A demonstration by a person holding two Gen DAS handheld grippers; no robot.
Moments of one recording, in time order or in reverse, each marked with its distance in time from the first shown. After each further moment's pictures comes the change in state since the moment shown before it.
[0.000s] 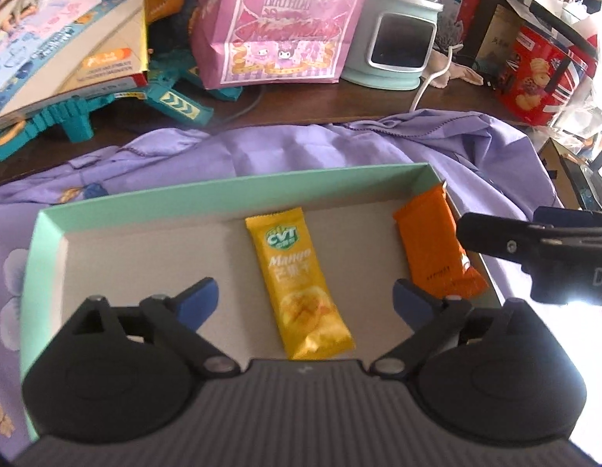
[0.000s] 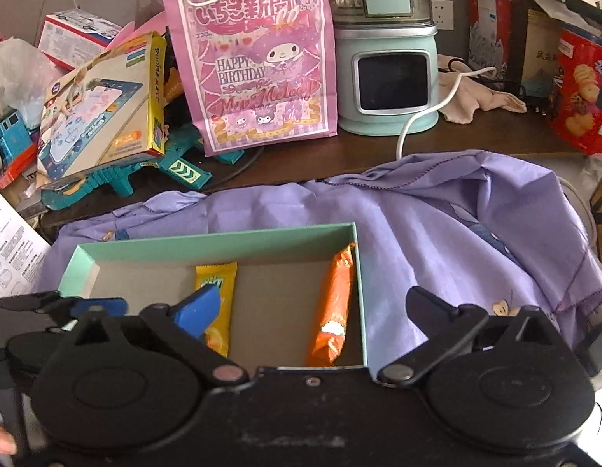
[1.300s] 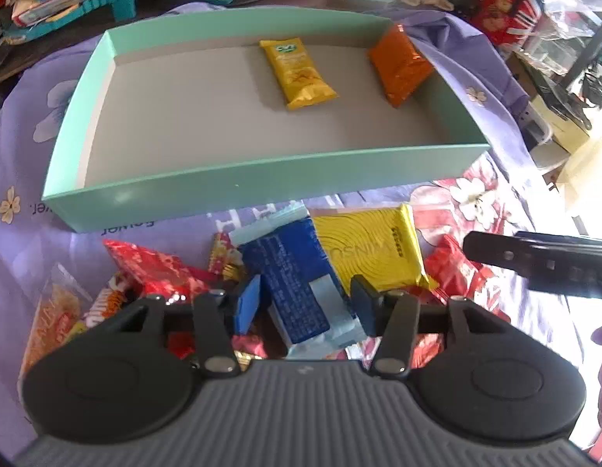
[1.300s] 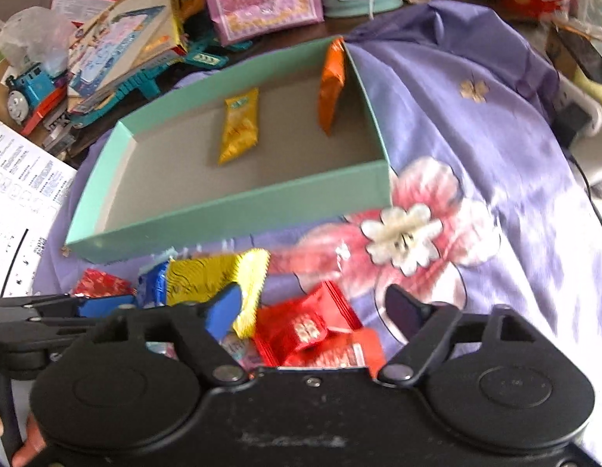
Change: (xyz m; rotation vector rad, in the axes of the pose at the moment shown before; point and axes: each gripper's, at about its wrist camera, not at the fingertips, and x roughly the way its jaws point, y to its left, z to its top) left arm -0.087 0.004 -0.183 0.006 0.120 -0.042; right arm -0.099 0.012 -0.197 0.144 0.158 0.021
